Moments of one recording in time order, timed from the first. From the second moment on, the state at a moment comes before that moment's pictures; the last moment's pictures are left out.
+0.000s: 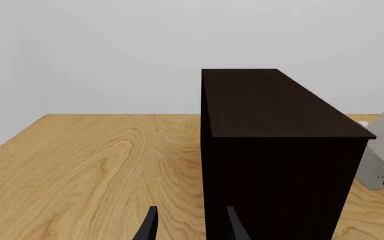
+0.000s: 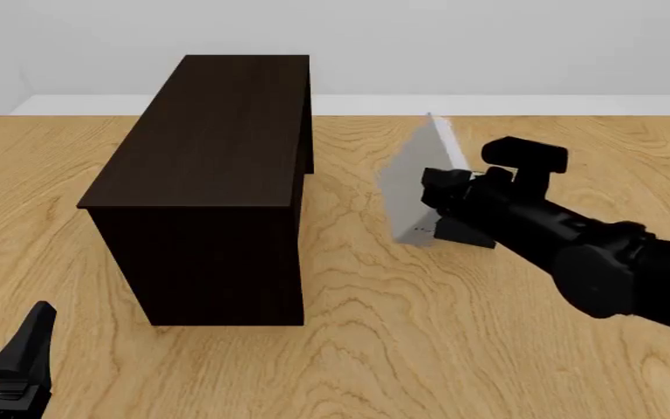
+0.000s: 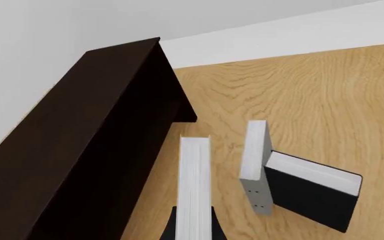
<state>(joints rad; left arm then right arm) 0.00 0.01 0.00 0.00 0.00 0.43 1.36 -0.70 -0.29 0.37</state>
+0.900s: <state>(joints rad) 0.00 0.01 0.00 0.00 0.00 0.50 1.76 -0.75 -0.69 0.60</state>
